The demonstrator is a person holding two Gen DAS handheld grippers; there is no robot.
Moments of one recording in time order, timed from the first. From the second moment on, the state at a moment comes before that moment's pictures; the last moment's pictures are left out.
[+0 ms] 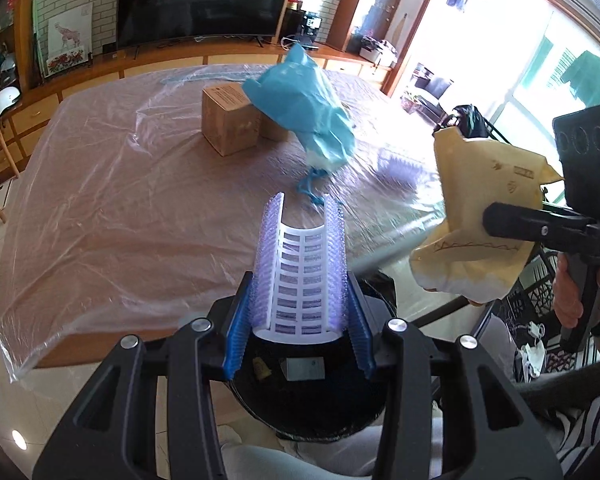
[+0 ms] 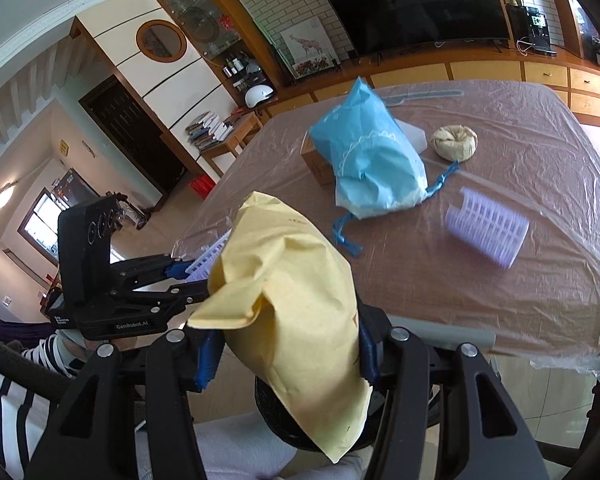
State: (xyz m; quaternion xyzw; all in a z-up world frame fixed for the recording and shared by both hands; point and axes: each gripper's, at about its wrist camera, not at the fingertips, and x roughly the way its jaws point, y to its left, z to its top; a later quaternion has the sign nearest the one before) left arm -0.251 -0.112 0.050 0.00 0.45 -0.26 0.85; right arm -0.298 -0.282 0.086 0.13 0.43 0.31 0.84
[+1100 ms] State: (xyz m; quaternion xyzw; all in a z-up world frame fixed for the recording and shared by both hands) left arm -0.291 -0.131 -0.002 0.05 0.51 -0.27 0.82; right arm -0.330 -0.250 0.021 0.05 0.53 0.31 0.79
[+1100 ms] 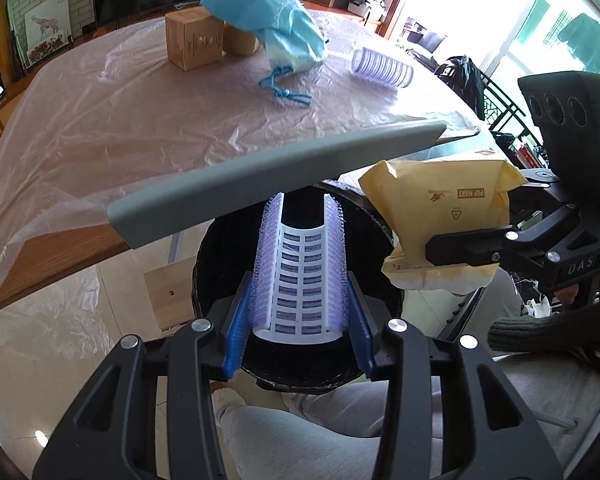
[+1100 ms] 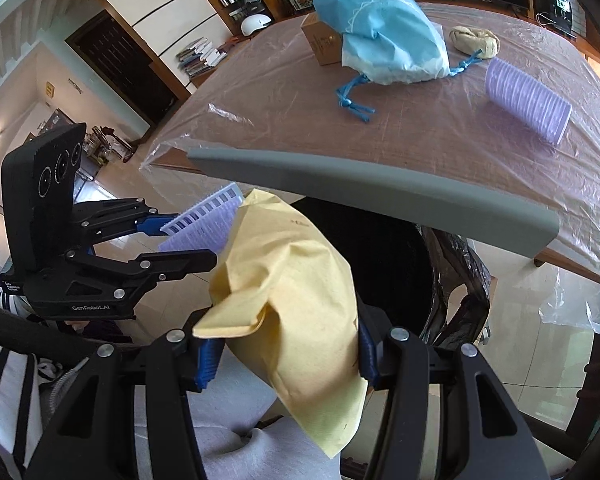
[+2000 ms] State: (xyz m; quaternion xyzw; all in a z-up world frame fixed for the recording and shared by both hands) left arm -0.272 -0.138 -0.048 0.06 0.55 -0.25 0.80; right arm -0.308 -0.242 -0.035 0.04 0.58 0.25 0.78
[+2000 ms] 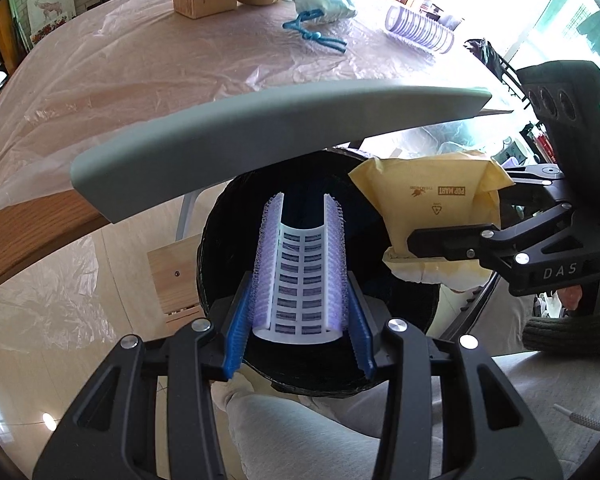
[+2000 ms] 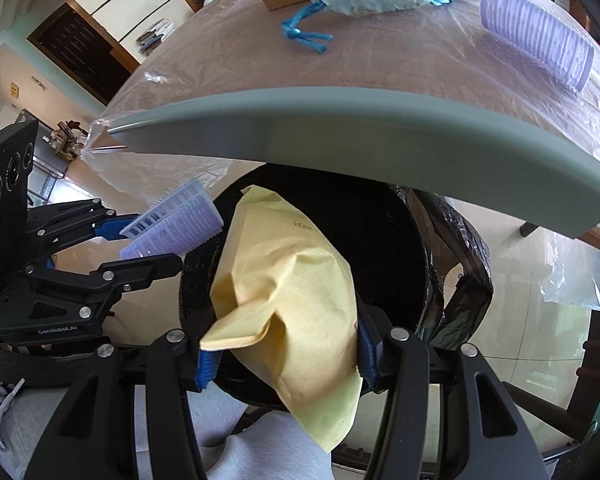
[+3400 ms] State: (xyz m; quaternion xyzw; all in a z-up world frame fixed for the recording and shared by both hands) left arm -0.264 -0.154 -0.069 0.13 0.55 -0.26 0.78; right arm -0.294 -0.234 -0.056 0.04 0.59 0.21 0.78
